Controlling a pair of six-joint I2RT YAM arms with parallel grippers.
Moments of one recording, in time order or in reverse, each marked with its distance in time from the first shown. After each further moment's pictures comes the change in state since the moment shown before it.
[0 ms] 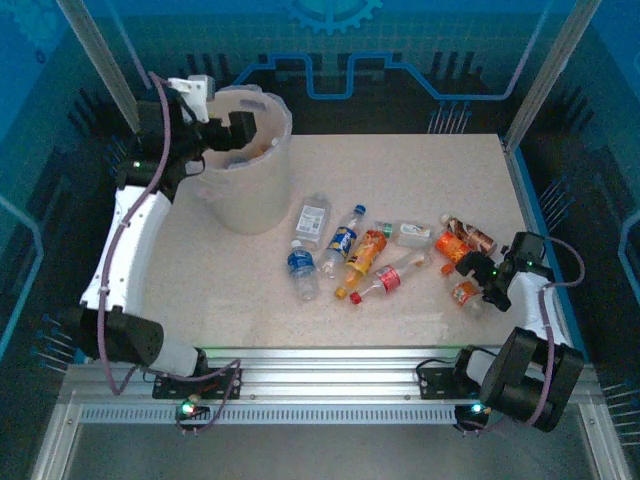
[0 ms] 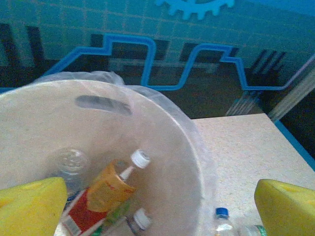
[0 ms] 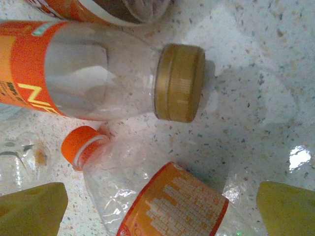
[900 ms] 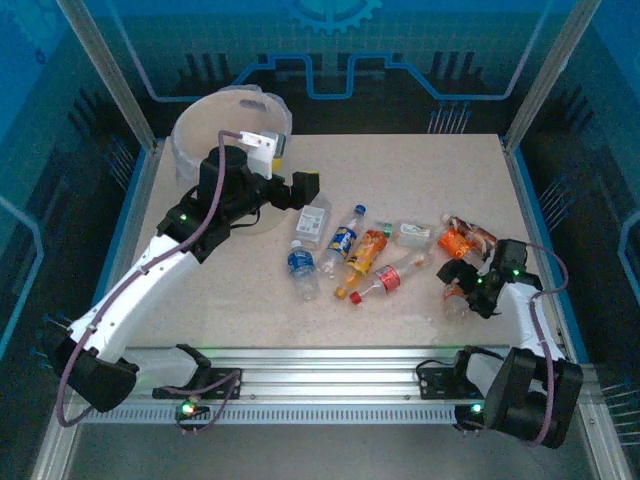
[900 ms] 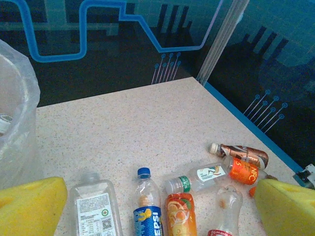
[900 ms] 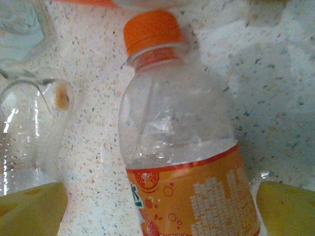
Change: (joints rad) left arm -0.422 -0.194 -0.317 0.163 -0.166 -0.054; right arm 0.138 -0.088 -0.075 -0.034 -0.071 0.079
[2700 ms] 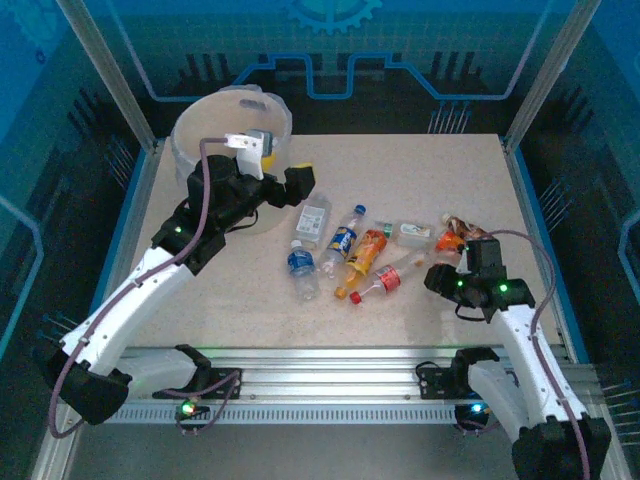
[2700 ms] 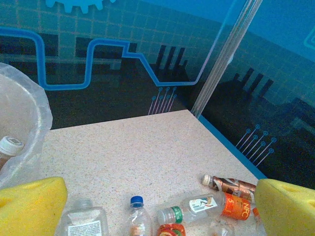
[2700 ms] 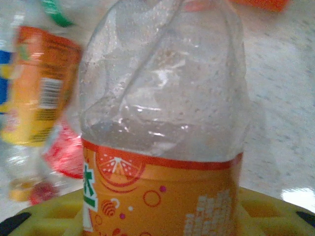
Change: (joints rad) left arm -0.007 -0.073 -0.091 0.163 -0.041 -0.071; right arm 0.383 -0.272 0.081 -0.115 0.111 0.063
